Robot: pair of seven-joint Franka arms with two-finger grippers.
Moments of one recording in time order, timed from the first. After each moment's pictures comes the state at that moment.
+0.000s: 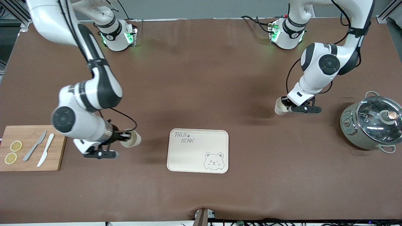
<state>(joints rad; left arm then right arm) -0.16 0.08 -0.03 -2.43 0.02 2.56 -0.10 0.19 0.52 0.02 -1.48 0.09 1.94 0.17</state>
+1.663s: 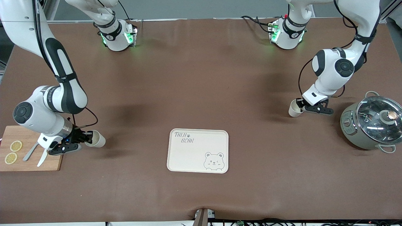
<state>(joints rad) 0.01 0.17 -0.03 -2.52 0.02 2.79 0.18 -0.08 0.50 0.03 -1.85 0.09 2.43 -0.33</state>
